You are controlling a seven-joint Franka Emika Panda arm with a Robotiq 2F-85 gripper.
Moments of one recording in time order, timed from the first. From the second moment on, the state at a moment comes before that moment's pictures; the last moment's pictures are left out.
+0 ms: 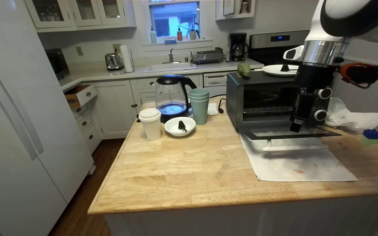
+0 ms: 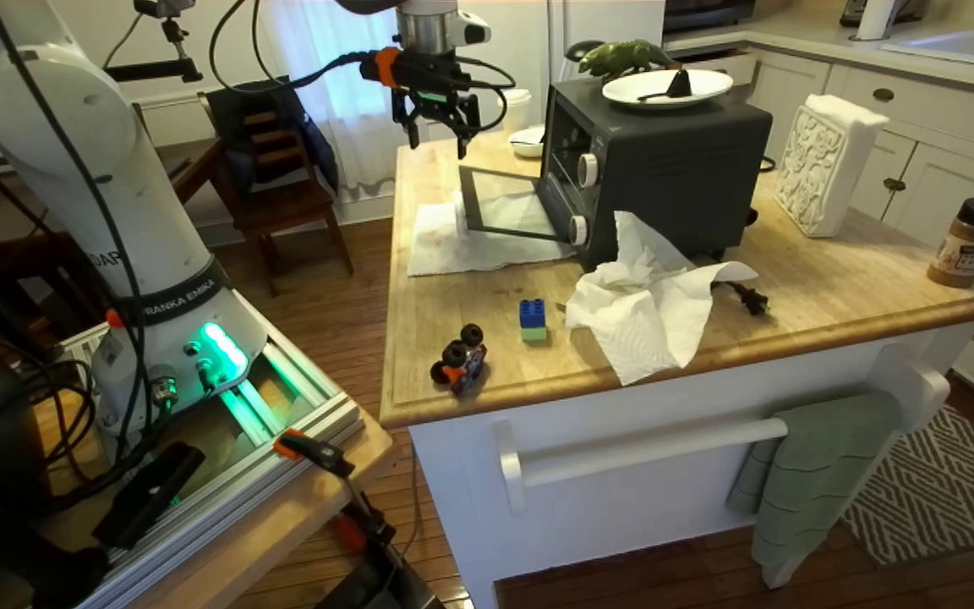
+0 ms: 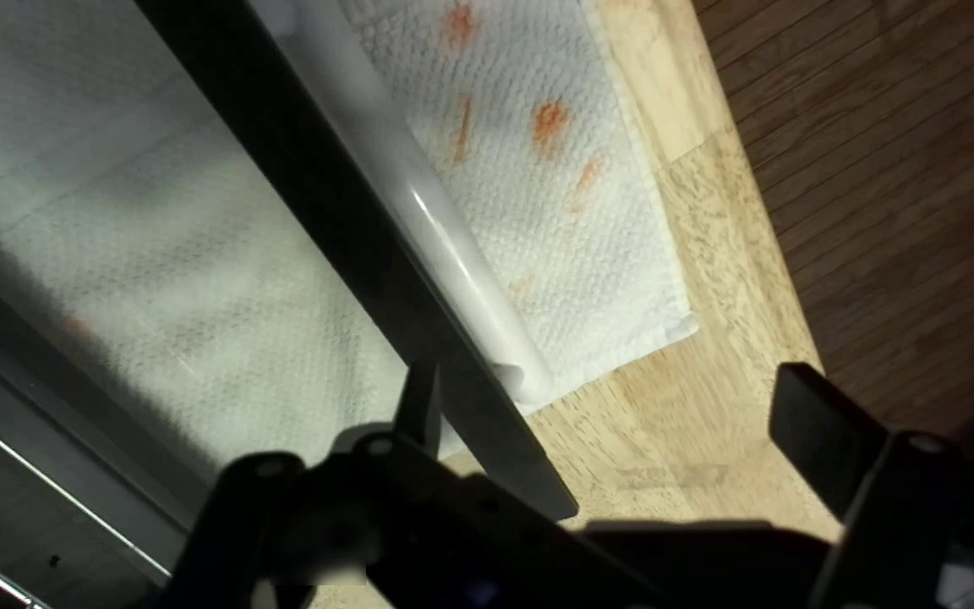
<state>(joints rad) -0.04 -0.11 -0.08 -2.55 0.28 2.45 -0.70</state>
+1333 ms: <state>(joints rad) -0.21 -0.43 -0.06 -2.61 -0.06 2.36 0.22</state>
